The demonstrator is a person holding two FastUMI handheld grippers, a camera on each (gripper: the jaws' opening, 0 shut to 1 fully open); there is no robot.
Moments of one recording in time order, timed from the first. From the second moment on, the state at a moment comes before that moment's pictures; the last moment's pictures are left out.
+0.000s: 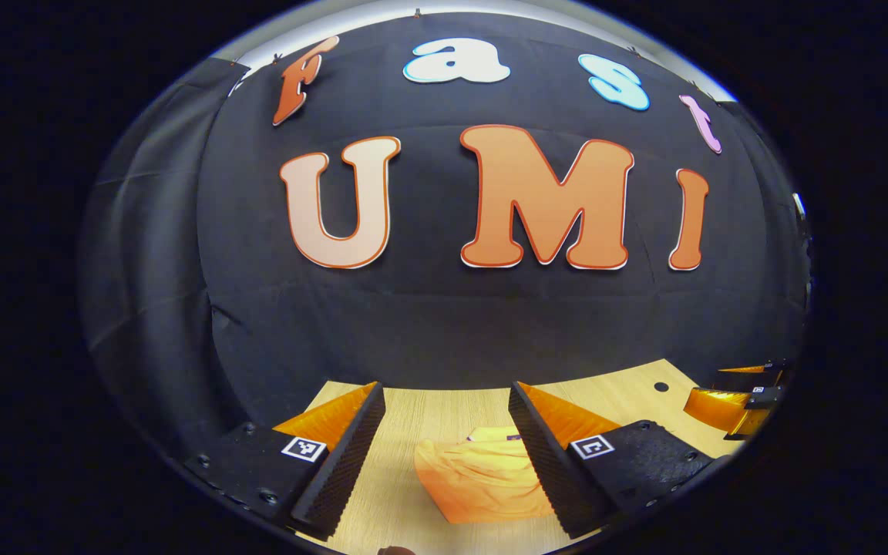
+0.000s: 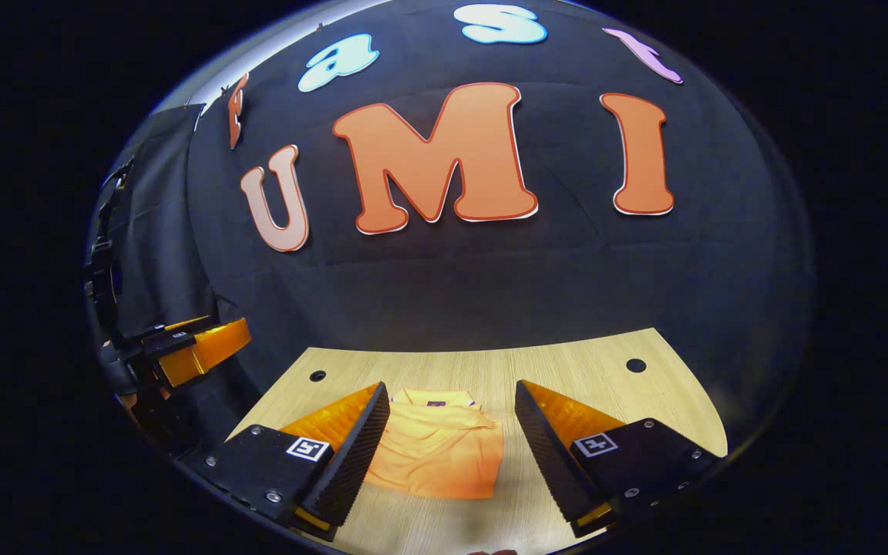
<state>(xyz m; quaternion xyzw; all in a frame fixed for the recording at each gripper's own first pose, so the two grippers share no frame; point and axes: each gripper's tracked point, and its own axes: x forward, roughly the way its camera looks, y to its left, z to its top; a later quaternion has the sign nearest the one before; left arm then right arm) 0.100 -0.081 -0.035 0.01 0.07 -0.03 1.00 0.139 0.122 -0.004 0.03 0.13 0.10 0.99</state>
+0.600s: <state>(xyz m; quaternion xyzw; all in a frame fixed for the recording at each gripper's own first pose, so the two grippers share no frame) 0.038 -0.110 -0.034 0.00 0.02 -0.02 1.00 0.107 0.092 -0.005 0.02 0.10 0.10 0.99</state>
